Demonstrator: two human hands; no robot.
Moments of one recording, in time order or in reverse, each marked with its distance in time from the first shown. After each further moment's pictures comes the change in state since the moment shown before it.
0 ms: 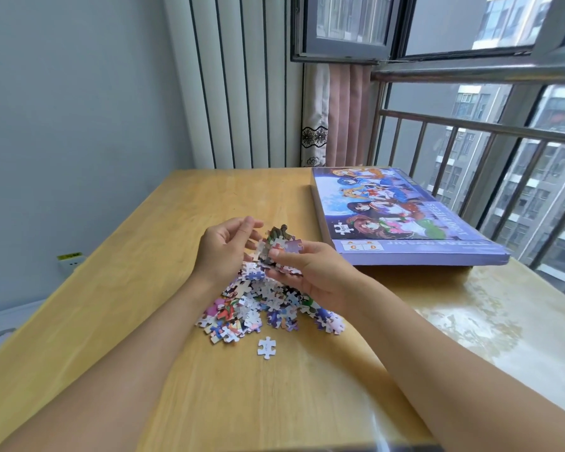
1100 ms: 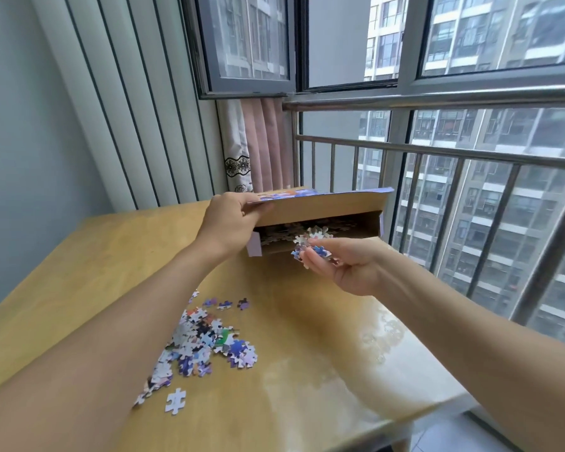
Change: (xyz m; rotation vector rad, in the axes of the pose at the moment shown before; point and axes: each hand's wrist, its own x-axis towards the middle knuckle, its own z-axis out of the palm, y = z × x) left_hand 0.067 0.096 0.134 0.372 -0.207 0.374; right_hand -0.077 -0.102 -0.127 0.324 0.337 0.136
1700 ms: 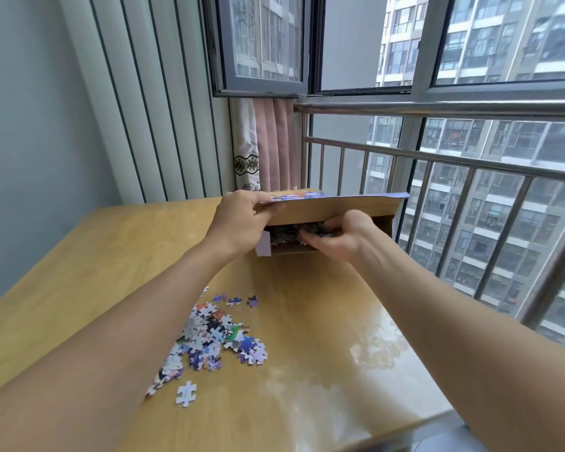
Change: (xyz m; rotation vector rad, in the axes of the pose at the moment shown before) left_hand -0.008 0.003 -0.008 -0.034 -0.012 -0.014; right_hand 0.042 -0.023 0.036 0.428 0.106 -0.159
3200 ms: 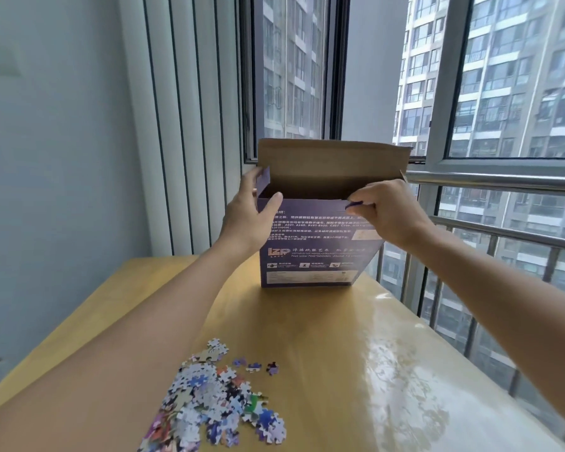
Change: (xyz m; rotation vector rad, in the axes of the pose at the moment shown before) left_hand 0.055 0.042 -0.065 -0.149 0.214 -0.052; right_hand -0.044 -0.099 0.066 -1.885 -0.253 -1.728
